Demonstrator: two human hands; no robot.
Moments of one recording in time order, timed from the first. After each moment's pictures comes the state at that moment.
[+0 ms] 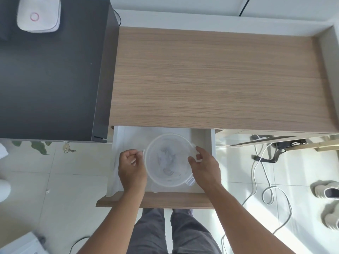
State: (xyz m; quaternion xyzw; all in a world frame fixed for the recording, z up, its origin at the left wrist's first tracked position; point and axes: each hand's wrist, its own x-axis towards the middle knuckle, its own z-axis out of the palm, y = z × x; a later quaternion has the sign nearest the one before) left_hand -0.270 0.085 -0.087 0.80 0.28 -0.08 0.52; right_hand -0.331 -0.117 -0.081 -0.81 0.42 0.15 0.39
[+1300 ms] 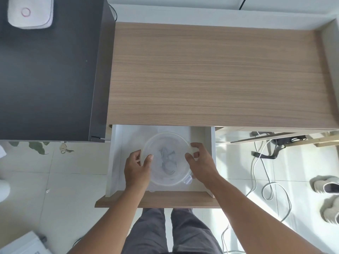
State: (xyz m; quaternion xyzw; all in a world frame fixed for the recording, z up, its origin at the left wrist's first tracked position) left_hand -0.271 0.087 -0.104 0.84 0.20 -0.20 0.46; right_hand -0.321 -0.120 -0.089 -0.76 0.39 0.20 0.48
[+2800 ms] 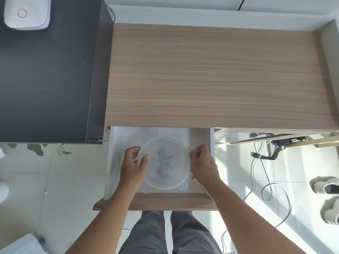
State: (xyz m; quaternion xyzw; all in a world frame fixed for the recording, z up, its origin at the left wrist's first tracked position) left_hand -0.256 0.100 -0.103 0.84 0.14 -0.25 0.46; right_hand -0.320 -0.120 -0.076 -0.80 0.40 0.19 0.41
